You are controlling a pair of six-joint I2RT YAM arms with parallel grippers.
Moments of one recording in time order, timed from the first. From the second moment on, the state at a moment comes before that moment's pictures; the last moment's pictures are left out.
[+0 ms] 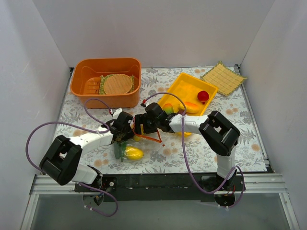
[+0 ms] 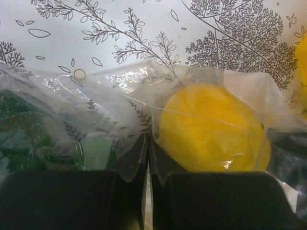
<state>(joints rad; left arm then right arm) -0.59 1.38 0.63 -0.23 -0.23 -0.91 0.92 1.91 1.15 0.02 -0.22 0.65</state>
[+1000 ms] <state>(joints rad) -0.55 1.46 0.71 -0.33 -0.37 -0.96 0.93 1.67 1.05 -0.17 -0.12 0.56</state>
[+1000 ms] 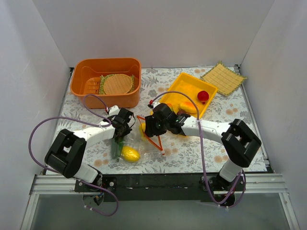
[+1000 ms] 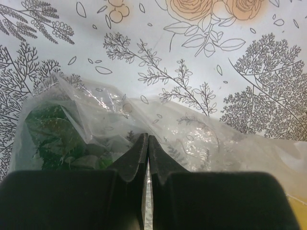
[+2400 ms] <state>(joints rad) -0.54 1.15 0.80 -0.56 -0.26 -0.91 0.50 1.56 1.19 -0.41 -0.14 0.34</state>
